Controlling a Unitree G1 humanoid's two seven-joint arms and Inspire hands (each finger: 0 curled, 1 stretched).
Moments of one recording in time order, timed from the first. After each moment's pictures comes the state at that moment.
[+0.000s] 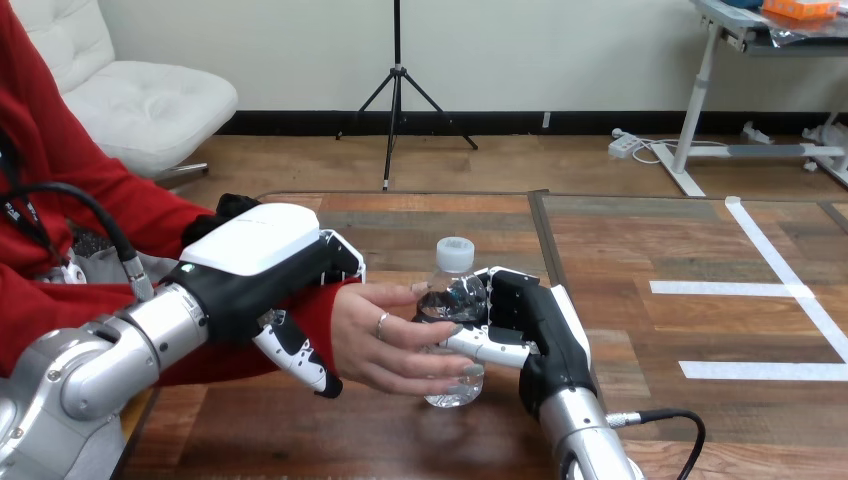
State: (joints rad) left arm -0.29 0.72 -0.21 0.19 0.46 -0.48 -0.33; right arm -0.24 0.07 0.08 0.63 -0.03 -0.29 -0.02
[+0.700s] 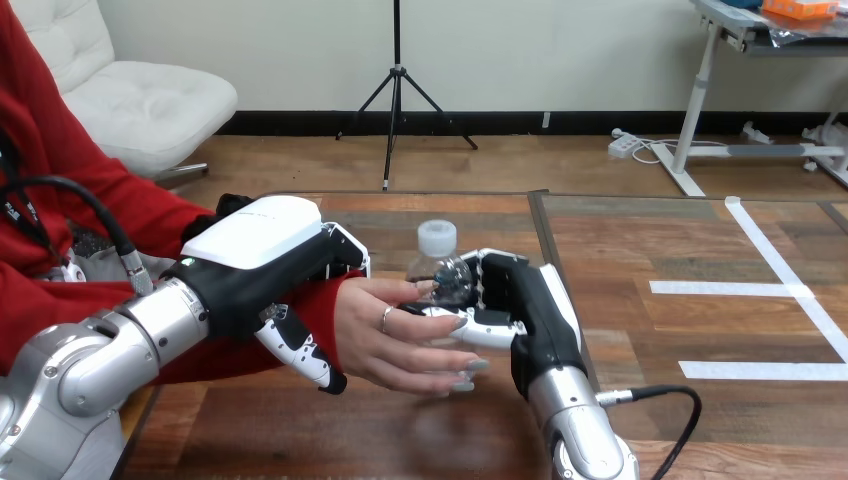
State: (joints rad) left arm -0.30 0.72 -0.21 0.17 0.44 -0.48 -0.34; right arm -0.22 0.06 0.16 0.42 -0.06 -0.11 -0.08
